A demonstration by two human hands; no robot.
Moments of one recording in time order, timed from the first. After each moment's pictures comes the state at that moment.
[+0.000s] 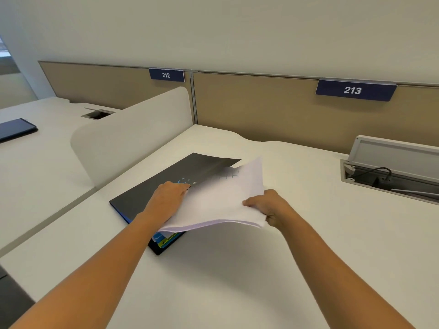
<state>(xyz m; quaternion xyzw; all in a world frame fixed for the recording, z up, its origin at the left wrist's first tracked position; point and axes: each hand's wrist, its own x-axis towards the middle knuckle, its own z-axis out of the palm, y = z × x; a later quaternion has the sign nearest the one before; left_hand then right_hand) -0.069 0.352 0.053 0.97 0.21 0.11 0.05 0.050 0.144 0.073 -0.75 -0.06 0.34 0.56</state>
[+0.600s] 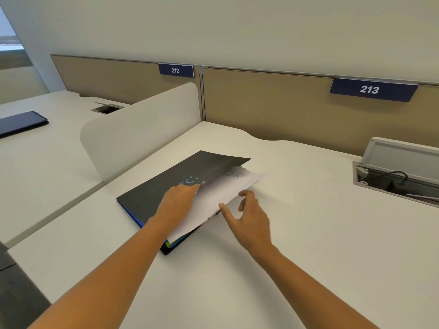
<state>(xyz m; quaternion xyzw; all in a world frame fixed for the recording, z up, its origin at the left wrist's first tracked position) -0.069 0.342 0.040 0.97 0.23 0.10 0.00 0.001 0.174 0.018 -0.85 -0.29 -0.03 0.44</state>
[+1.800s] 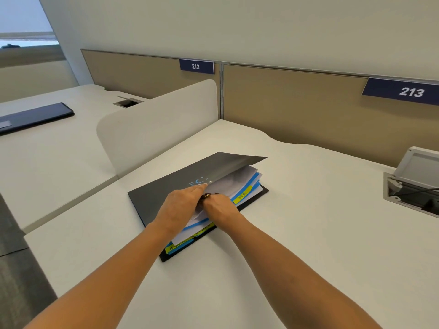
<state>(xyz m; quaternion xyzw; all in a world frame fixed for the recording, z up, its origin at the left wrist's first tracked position) -0.085 0.346 0.037 0.96 0.14 0.23 -0.02 0.030 0.281 0.009 -0.77 -0.64 0.01 0.04</state>
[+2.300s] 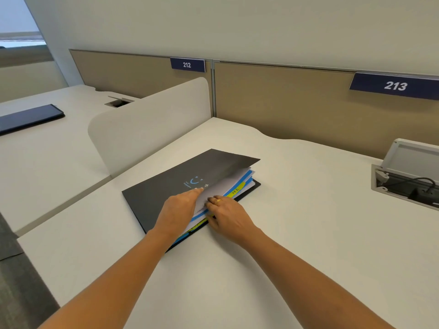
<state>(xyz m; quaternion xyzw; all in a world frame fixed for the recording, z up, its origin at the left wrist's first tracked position) -0.083 0.339 0.012 0.96 0.16 0.23 0.00 0.028 0.223 -0.001 -0.76 -0.63 -0.02 0.13</state>
